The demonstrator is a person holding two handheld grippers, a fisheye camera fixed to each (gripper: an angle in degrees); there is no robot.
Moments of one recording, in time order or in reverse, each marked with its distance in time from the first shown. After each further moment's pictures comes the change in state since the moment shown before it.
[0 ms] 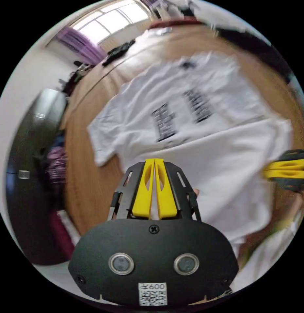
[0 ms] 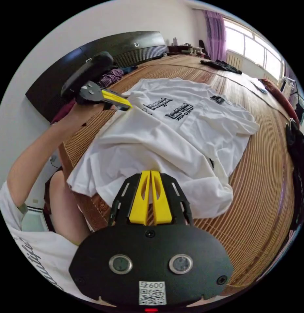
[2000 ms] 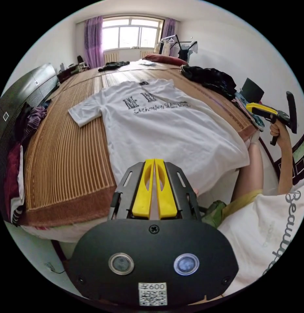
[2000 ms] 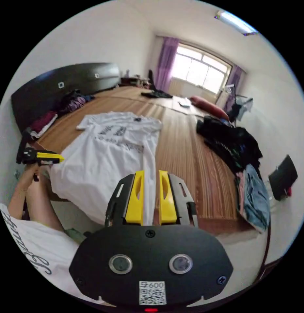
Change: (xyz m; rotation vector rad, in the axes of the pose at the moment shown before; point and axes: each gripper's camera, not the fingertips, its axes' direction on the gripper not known) left arm 0.115 0.202 -0.309 0.082 -0.006 -0.048; right arm -0.079 0.183 -0.165 0.385 0.310 0.121
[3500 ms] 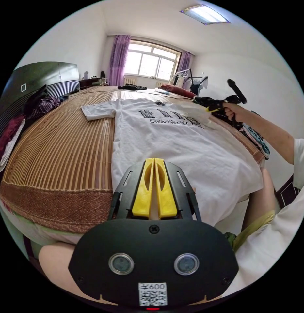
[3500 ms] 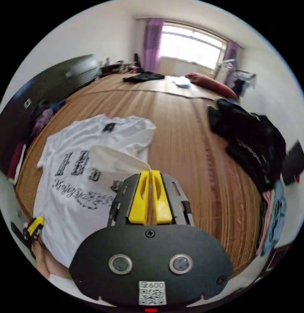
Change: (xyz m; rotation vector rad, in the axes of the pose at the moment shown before) left arm -0.010 0.102 0.127 0.295 0.032 -0.148; right arm 0.265 -0.111 0.232 -0.268 0.254 0.489
